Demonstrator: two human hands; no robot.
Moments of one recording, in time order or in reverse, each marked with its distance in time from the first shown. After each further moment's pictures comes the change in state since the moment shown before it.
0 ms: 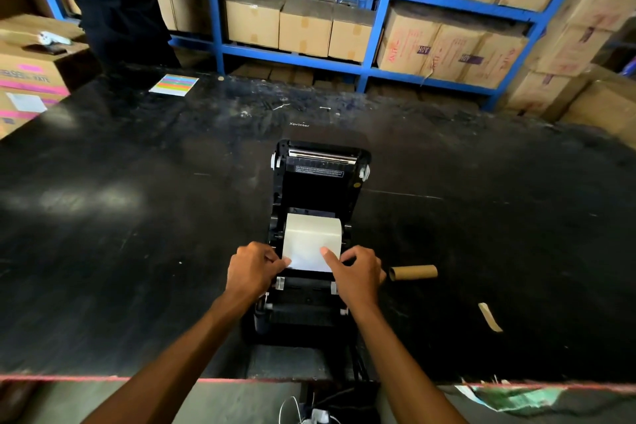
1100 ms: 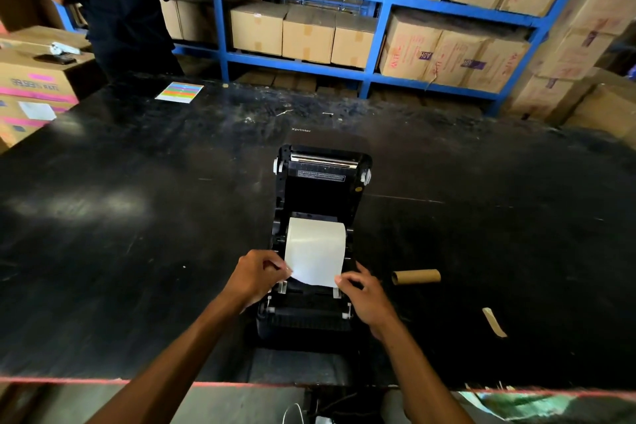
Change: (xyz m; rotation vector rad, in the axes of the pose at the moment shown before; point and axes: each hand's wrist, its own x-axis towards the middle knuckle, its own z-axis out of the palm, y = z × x) left_hand -0.008 -0.003 -0.010 -0.204 -0.182 0.023; right_hand -0.003 0.033 -0.017 0.224 -0.475 0.042
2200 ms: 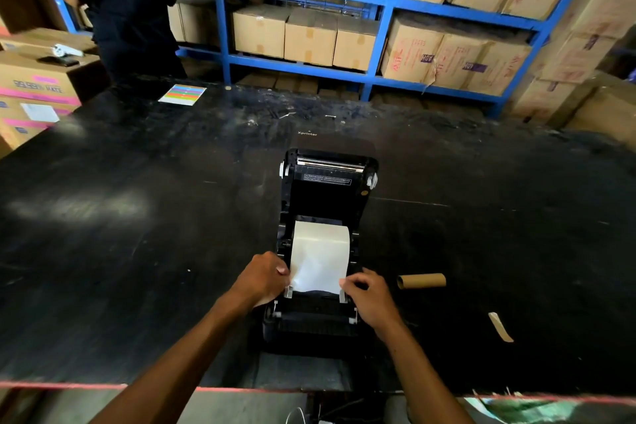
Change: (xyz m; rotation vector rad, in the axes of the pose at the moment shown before) left_hand 0.015 -0.001 -0.002 0.295 -0.086 -0.001; right_hand 0.003 -0.009 0.001 -0.062 0.087 0.016
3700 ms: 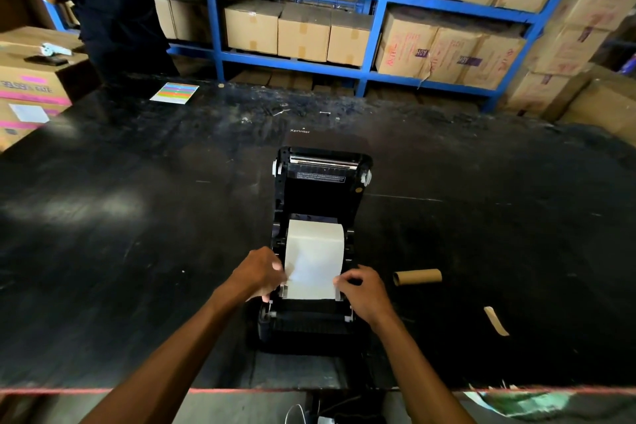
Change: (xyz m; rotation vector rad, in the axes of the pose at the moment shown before) left_hand 0.004 0.014 -0.009 -0.012 -0.130 -0.149; right_hand 0.007 0.002 0.005 -0.125 0.050 0.005
